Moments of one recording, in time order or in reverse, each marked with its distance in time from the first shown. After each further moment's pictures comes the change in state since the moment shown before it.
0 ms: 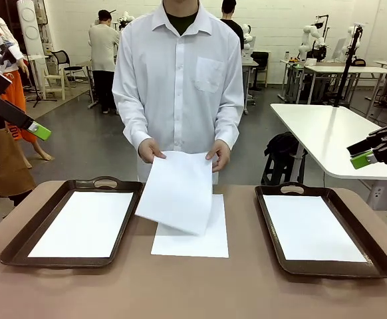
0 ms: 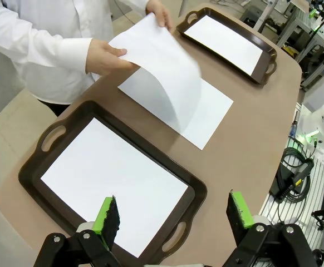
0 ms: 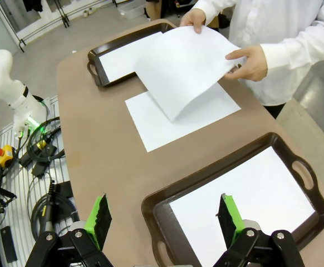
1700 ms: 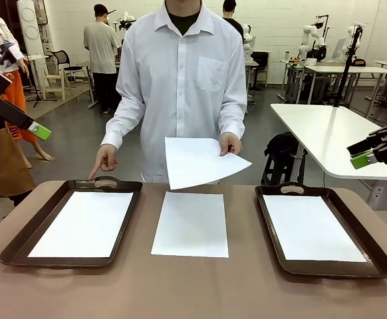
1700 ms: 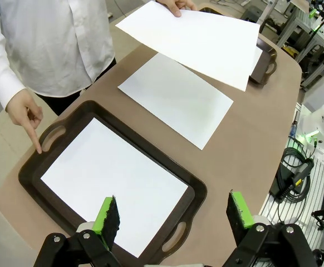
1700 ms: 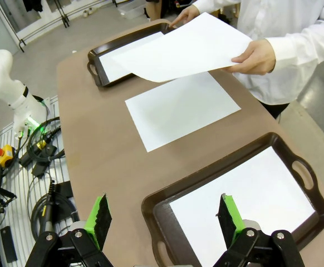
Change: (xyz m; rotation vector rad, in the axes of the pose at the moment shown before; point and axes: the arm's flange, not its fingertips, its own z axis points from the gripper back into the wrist) left arm 0.000 0.000 0.000 0.000 0.000 0.000; right arm 0.000 0.000 0.000 0.000 0.000 0.000
